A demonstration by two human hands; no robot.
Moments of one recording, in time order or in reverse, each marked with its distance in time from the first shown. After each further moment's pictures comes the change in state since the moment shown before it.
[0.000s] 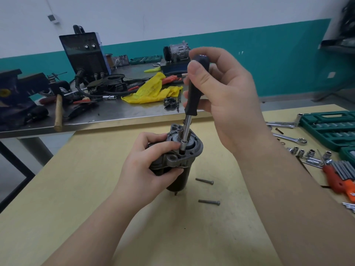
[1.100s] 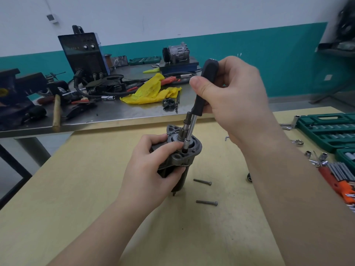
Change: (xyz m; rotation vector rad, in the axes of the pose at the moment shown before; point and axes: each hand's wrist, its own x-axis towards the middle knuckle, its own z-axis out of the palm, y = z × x) left_hand -0.003 0.012 0.013 0.144 0.054 0.011; right_hand 0.006 -0.005 -0.013 -0.366 0.126 0.028
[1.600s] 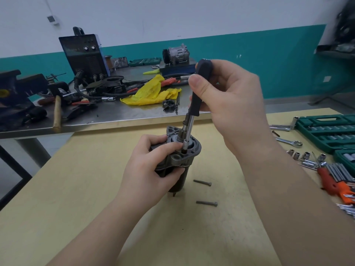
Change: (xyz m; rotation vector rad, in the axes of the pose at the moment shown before) left_hand 0.003 -0.005 -0.002 -0.052 -0.006 -0.013; right_hand -0.011 -0.004 0.005 0.159 -0.024 -0.100
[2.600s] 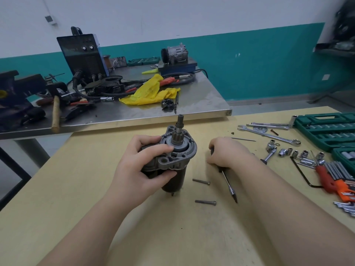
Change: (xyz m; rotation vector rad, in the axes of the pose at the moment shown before) left_hand -0.001 -0.012 -0.016 -0.127 -0.064 0.043; right_hand -0.005 0.162 -0.034 -1.241 -0.623 0.642
